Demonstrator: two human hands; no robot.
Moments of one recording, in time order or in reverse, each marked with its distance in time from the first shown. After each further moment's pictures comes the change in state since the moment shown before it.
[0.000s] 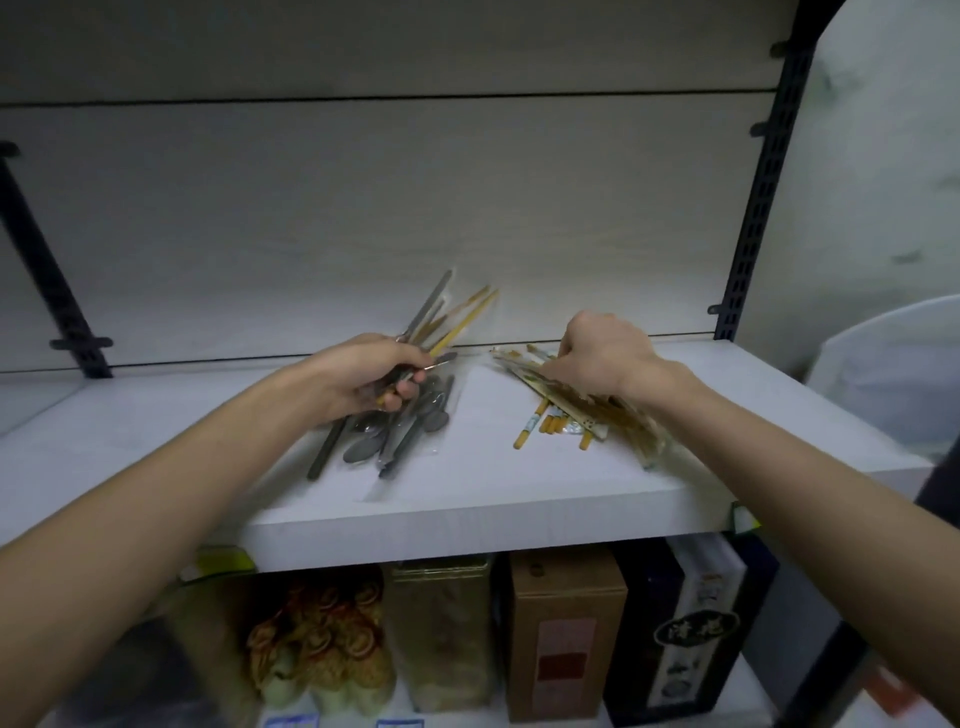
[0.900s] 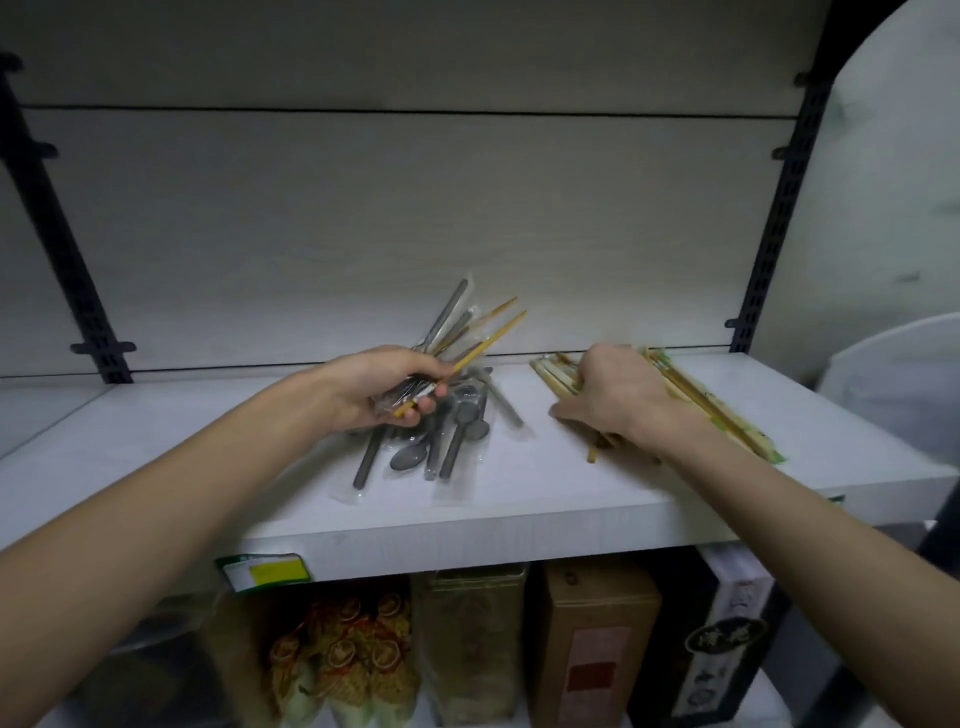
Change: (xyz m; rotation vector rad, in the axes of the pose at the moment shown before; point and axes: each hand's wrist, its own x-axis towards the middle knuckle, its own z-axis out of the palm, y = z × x) left_hand -0.004 -0.008 -0.033 -0.067 -0.200 -0.038; right_hand -0.013 -0.028 0.024 -0.072 0.032 0.094
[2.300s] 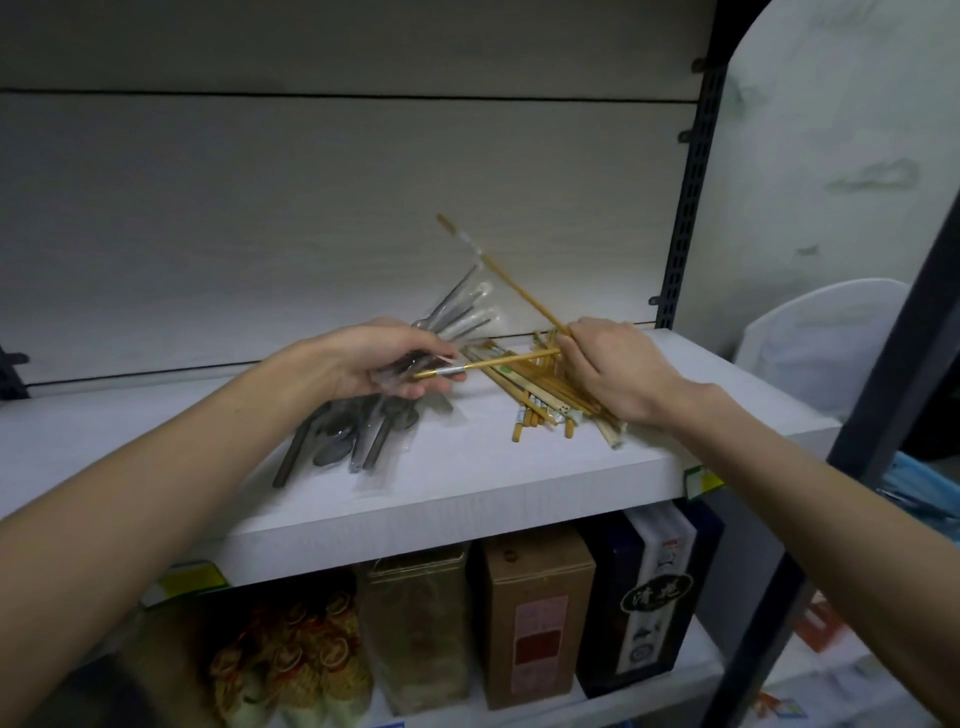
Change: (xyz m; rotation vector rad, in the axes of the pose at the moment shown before) left_hand 0.037 0.026 0.056 0.098 -0.046 0.023; right_hand -0.013 0.092 -0.011 -0.021 0.211 -0.366
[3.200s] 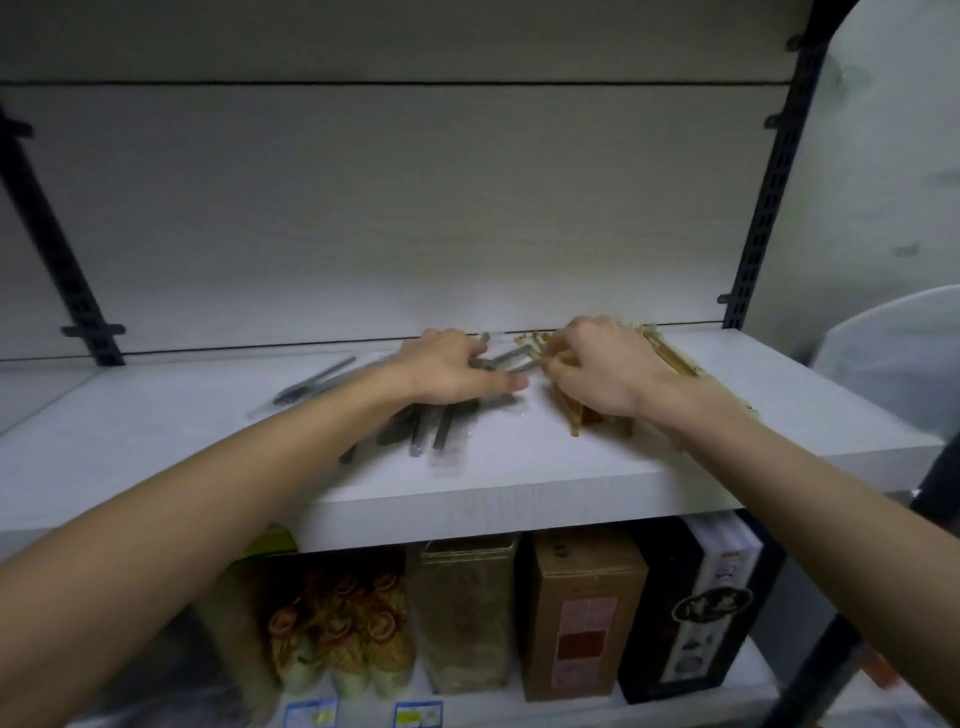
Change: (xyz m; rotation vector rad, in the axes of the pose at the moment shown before) left_hand 0.001 -0.026 -0.005 1.233 0.311 0.193; right_hand 0.029 -0.075 0.002 0.041 -0.135 0.043
